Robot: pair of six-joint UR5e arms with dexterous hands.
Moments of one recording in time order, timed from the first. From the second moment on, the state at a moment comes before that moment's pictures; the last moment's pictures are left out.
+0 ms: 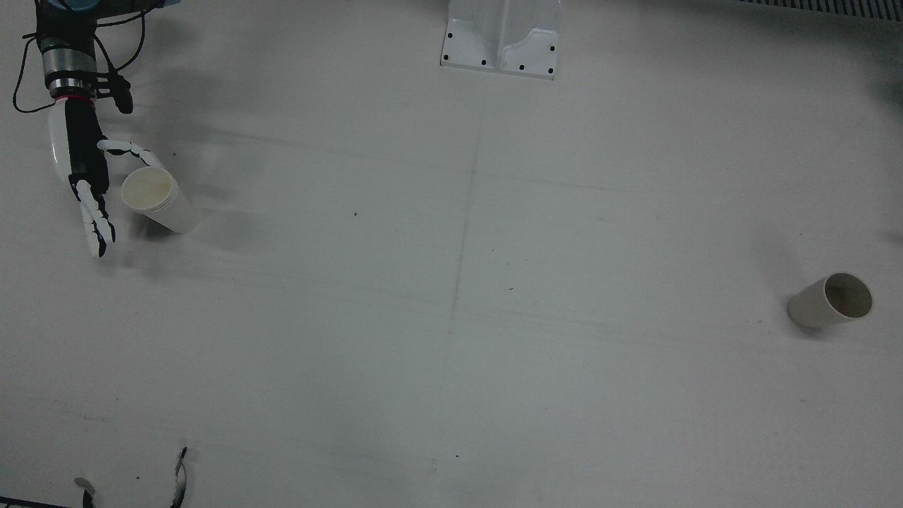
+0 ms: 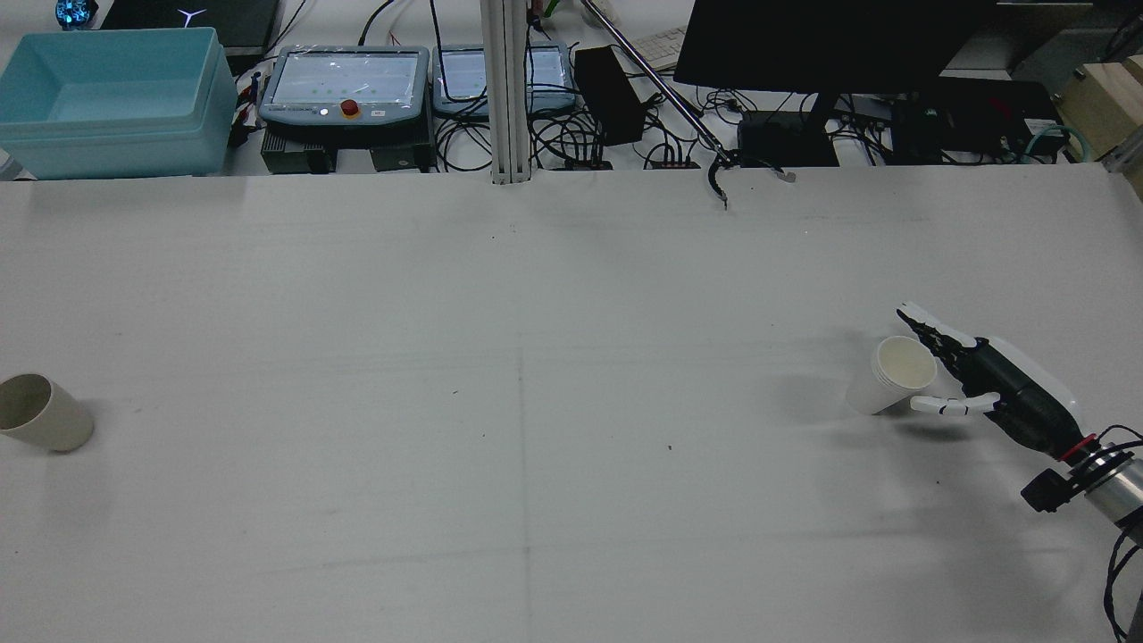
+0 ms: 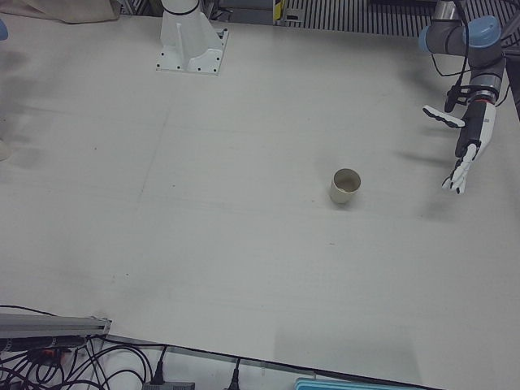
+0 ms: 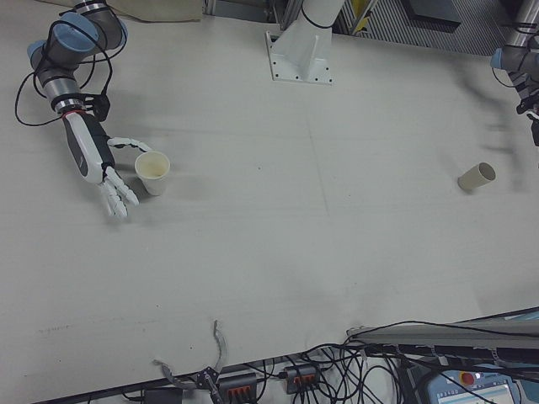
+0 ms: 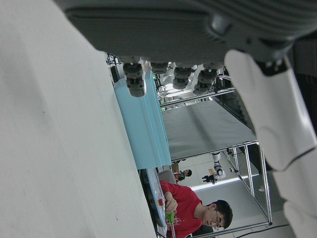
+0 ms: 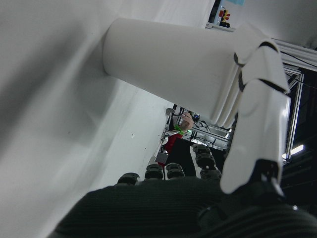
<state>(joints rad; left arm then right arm) -0.83 -1.03 -1.45 -0.83 1.05 0.34 0.67 -1.80 1.59 -2.74 -1.06 -0.46</state>
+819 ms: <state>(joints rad) -0.83 -1.03 -1.45 -0.83 1.05 0.34 0.65 -1.79 1.59 -2.79 -1.06 -0.51</state>
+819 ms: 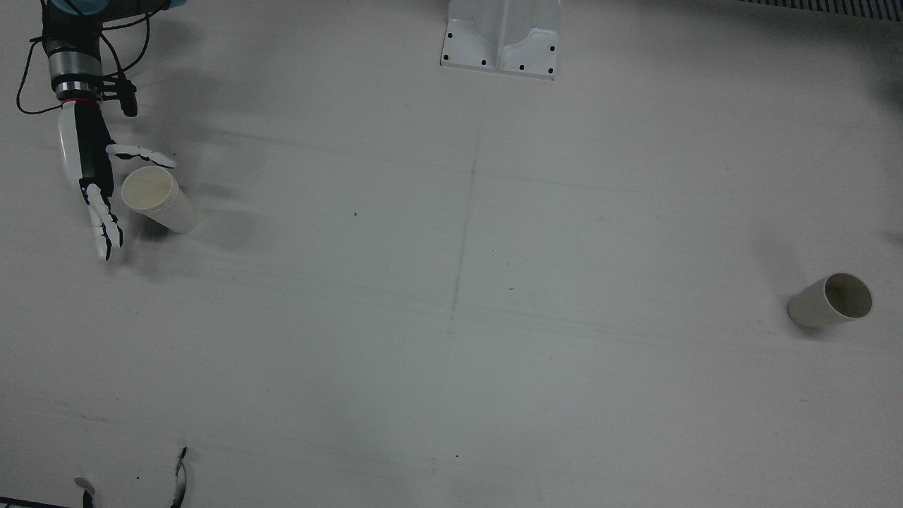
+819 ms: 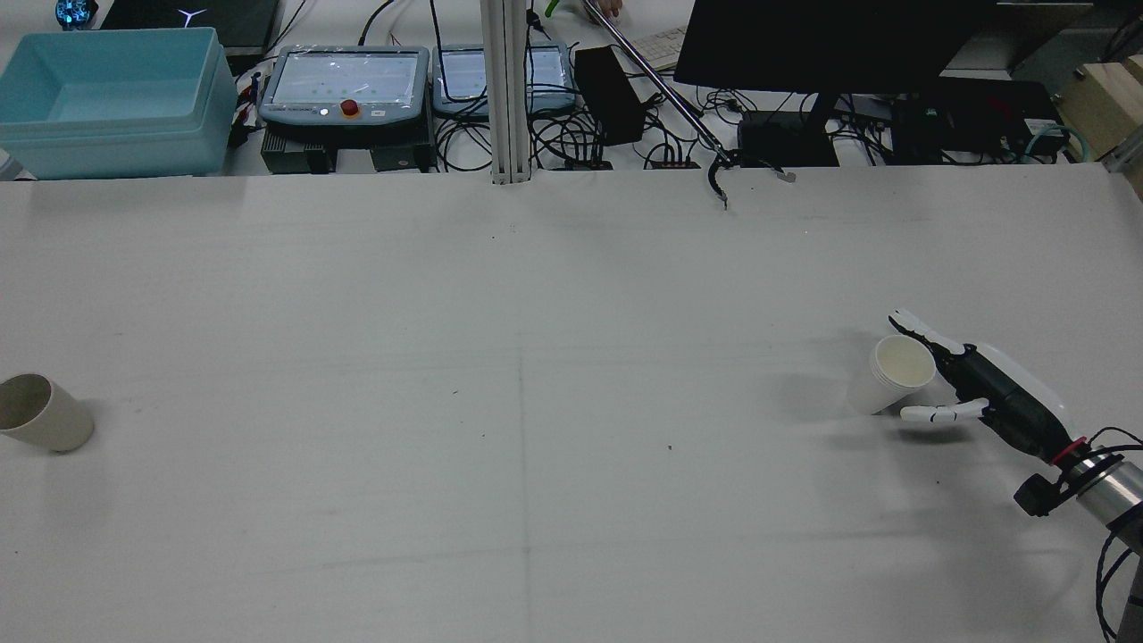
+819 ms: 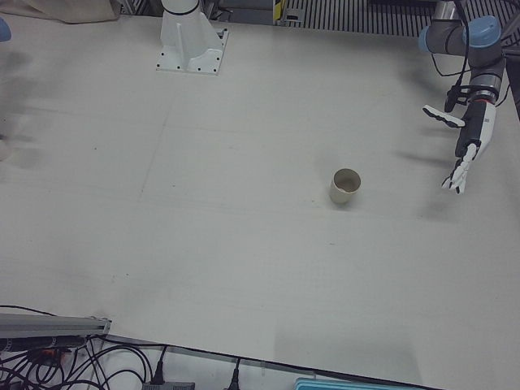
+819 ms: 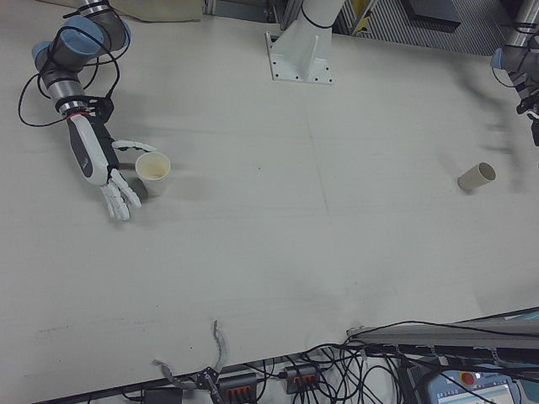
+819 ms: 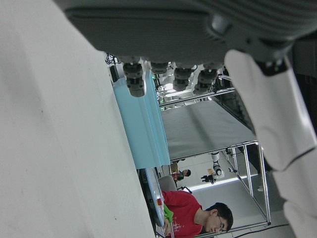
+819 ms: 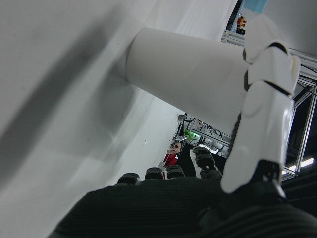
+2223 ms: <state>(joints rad) -0.83 -1.03 -1.45 -0.86 1.05 0.33 0.68 -1.73 1.99 -3.24 -1.05 -0.63</state>
